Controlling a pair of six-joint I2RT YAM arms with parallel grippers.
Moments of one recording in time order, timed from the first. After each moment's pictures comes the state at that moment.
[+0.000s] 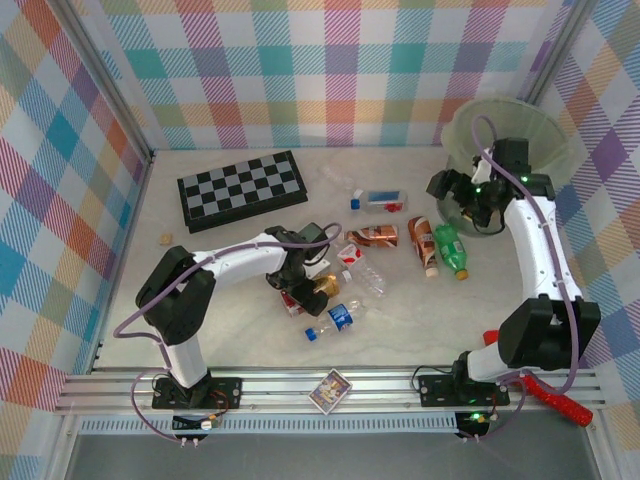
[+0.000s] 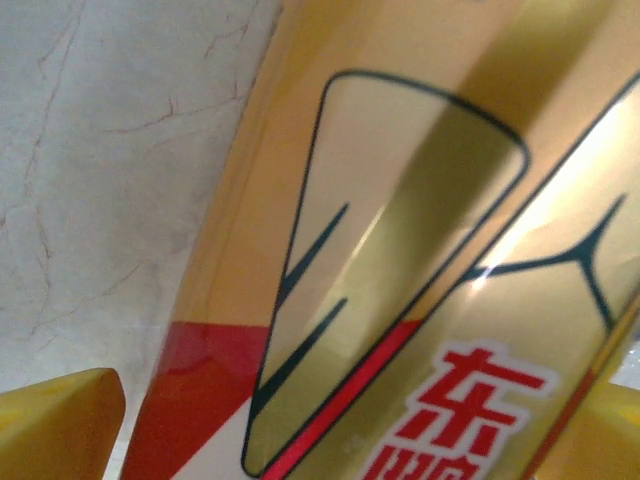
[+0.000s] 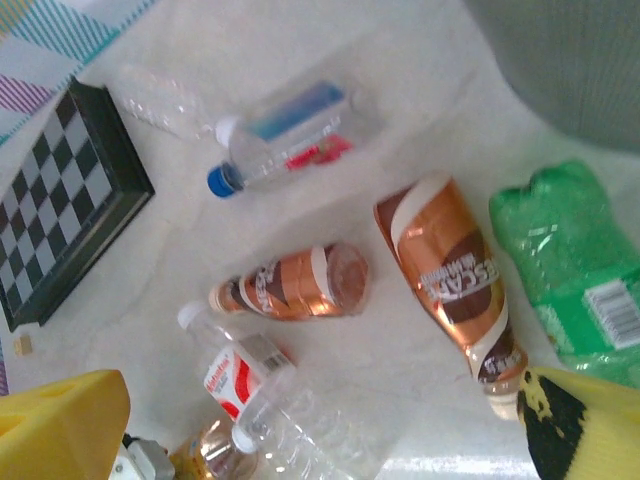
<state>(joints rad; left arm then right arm) -0.76 1.78 1.19 -0.92 0.09 -0.05 -0.07 1.45 1.44 -0.98 -0.39 0.40</state>
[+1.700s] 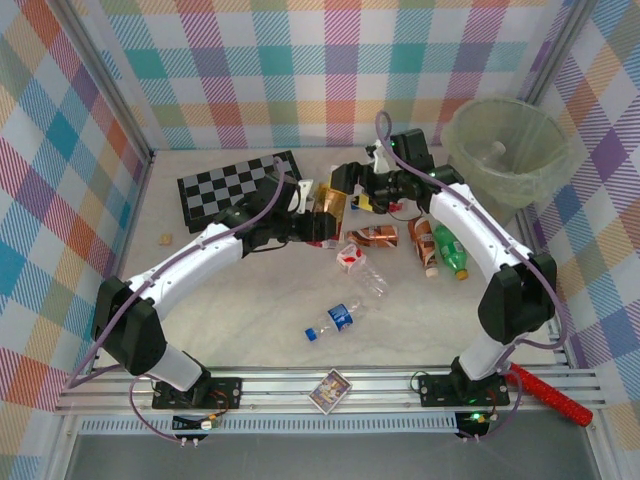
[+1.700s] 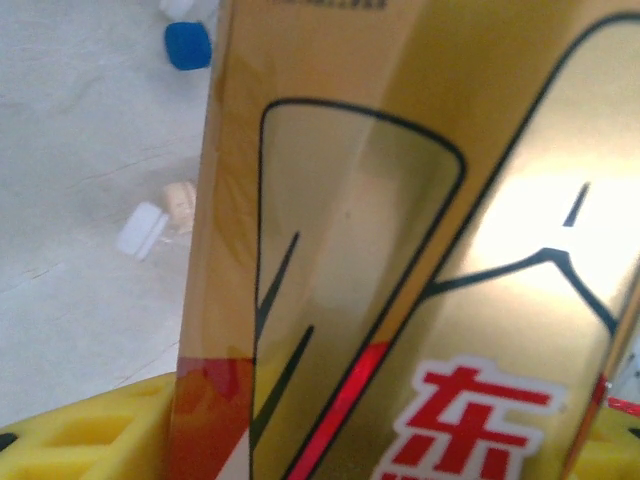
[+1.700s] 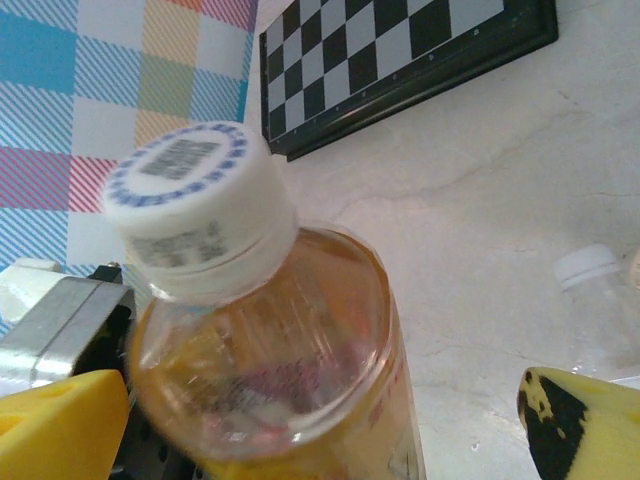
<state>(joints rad) -0.62 1.51 1.27 -0.47 0.30 -0.52 0.41 1.67 1.54 -0.60 -0.69 0.65</state>
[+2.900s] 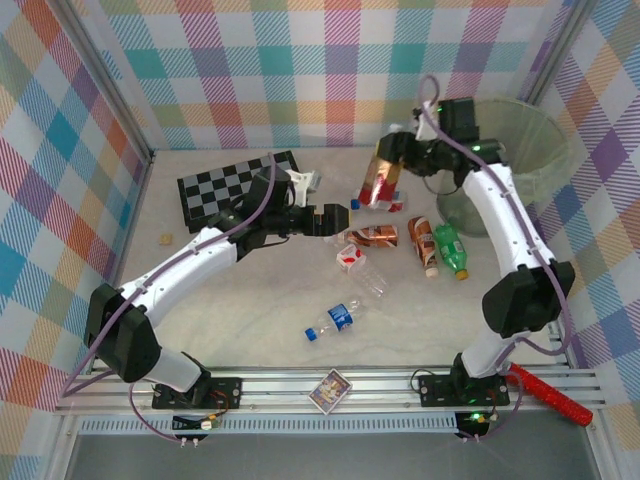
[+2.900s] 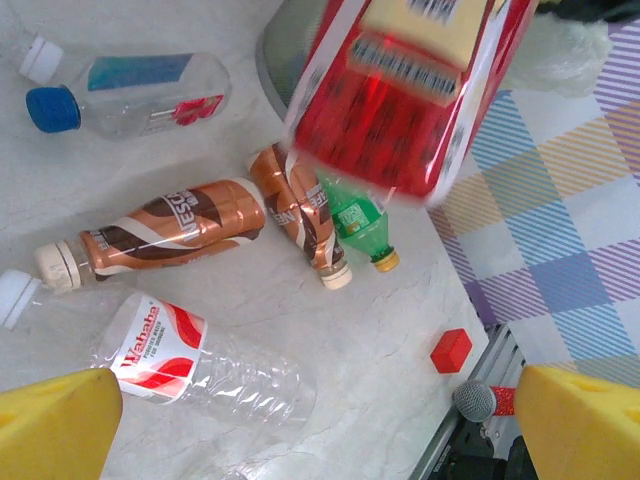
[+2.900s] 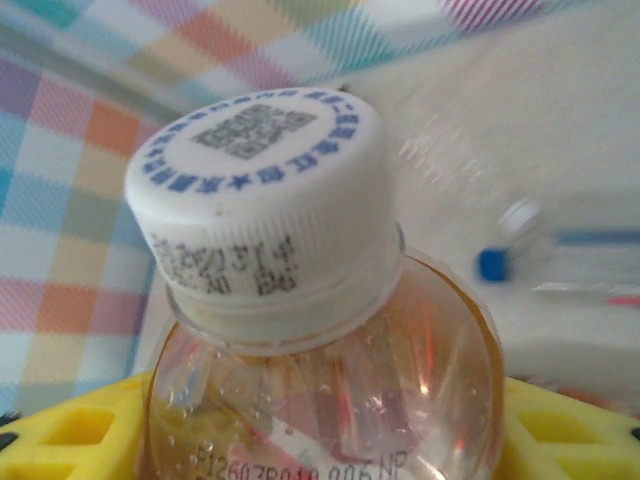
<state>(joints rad) -0.61 1.46 1.25 -0.32 0.43 -0.56 0.19 1.68 1.83 -0.82 -0.48 0.43</state>
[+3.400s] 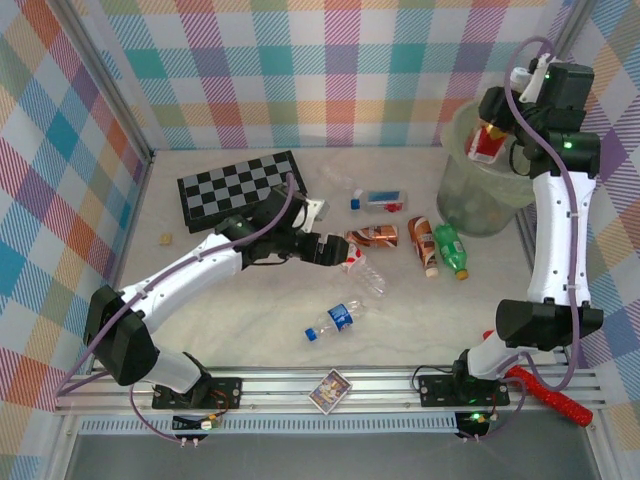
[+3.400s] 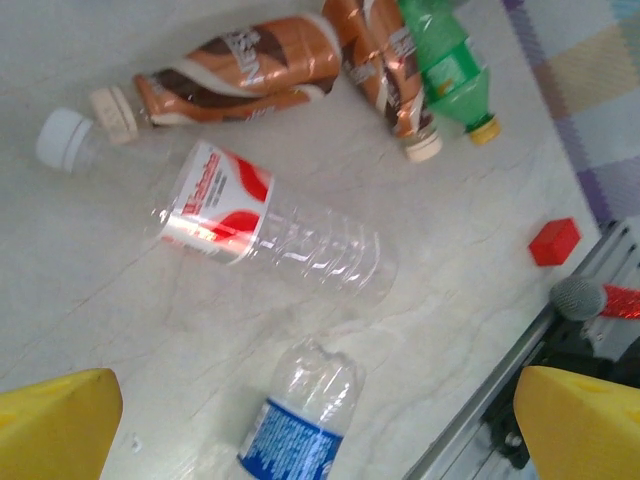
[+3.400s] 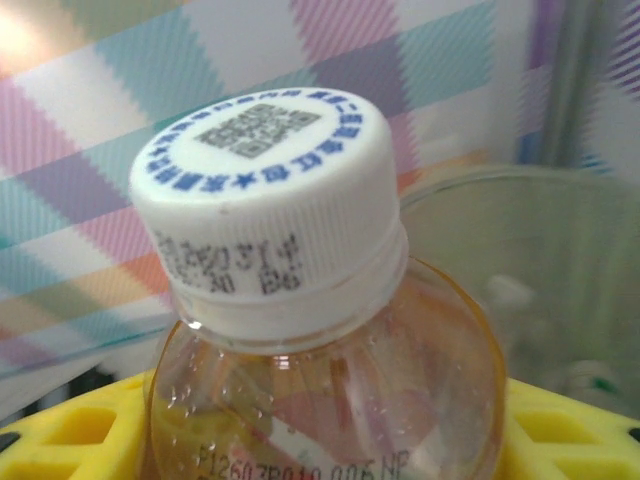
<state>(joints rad) -0.71 1.45 1.24 -0.62 0.30 -0.42 -0.11 1.59 2.07 -0.88 -0.06 0.23</state>
